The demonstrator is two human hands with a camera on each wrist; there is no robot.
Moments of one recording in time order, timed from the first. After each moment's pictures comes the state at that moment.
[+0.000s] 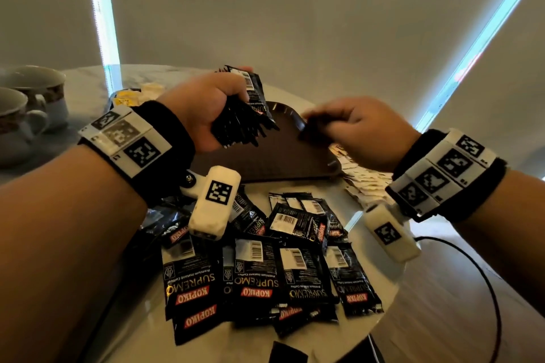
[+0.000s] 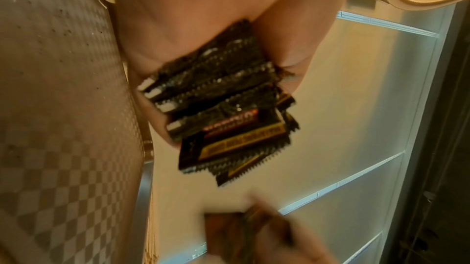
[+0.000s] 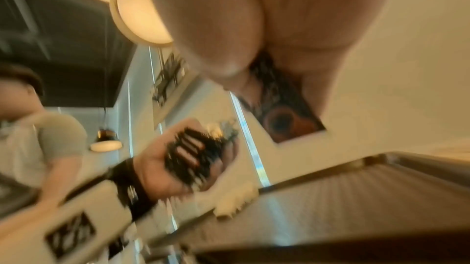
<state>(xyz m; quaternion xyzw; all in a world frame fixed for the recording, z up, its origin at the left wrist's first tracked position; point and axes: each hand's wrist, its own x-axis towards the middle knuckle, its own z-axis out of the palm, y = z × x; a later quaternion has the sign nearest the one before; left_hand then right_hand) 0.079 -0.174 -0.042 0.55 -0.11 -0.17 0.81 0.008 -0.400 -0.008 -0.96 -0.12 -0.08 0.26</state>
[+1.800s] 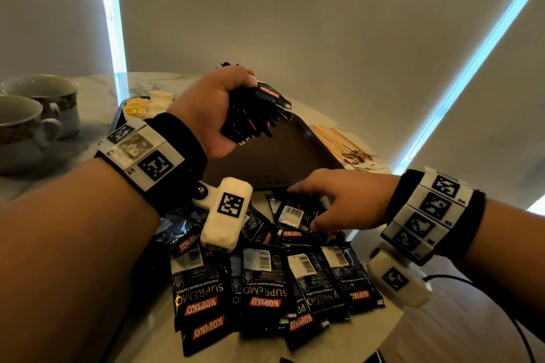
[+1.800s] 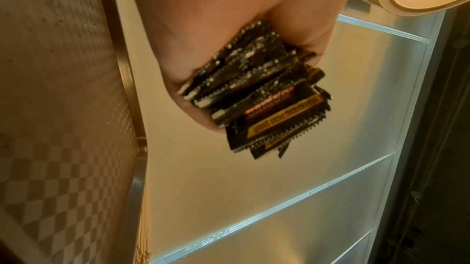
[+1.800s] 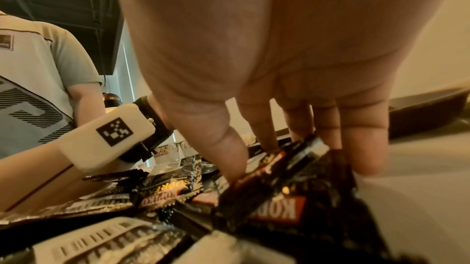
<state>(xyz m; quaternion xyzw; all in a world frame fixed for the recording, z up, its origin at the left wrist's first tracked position) 0.069 -0.175 -0.035 0.48 -0.13 -0.13 0.86 -0.001 -0.385 -0.043 -0.97 -0.14 0.20 -0.01</state>
